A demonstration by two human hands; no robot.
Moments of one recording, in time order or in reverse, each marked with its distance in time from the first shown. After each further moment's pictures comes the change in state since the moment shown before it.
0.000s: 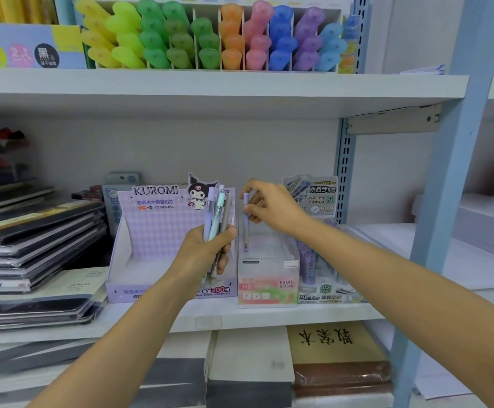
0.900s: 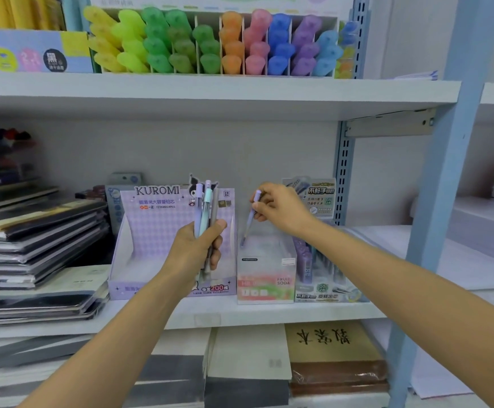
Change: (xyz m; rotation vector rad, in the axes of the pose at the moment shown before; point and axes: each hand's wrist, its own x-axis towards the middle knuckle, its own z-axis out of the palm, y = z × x) left_hand -0.005 0.007 -0.006 -0.023 0.079 0.036; right_hand -0.014 -0.001 -0.010 0.182 0.048 0.055
